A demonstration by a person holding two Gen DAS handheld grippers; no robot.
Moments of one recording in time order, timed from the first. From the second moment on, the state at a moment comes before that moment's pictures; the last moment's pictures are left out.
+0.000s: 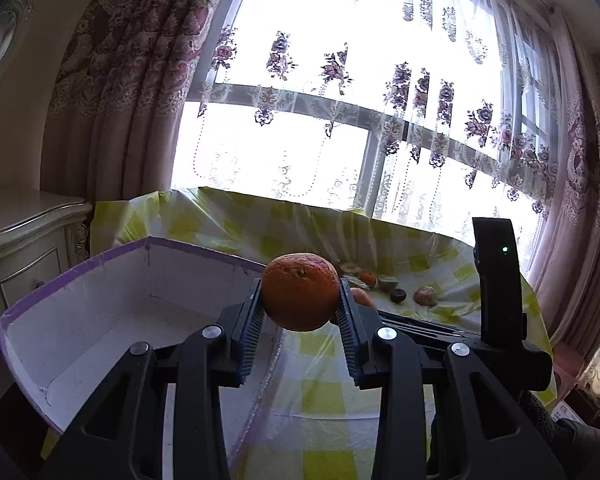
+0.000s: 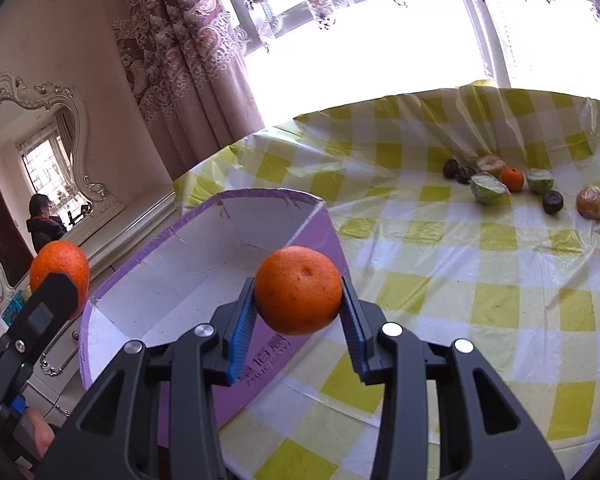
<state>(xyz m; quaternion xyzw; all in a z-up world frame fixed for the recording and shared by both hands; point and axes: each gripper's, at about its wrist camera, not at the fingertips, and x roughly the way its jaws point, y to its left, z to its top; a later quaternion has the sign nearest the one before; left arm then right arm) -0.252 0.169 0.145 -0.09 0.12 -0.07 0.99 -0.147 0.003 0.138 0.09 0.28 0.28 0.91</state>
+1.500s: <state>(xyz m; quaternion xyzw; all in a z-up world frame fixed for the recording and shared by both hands) -0.221 0.230 0.137 -0.01 0.21 0.21 0.96 -0.164 0.100 0.142 -0.13 0.19 0.26 0.94</state>
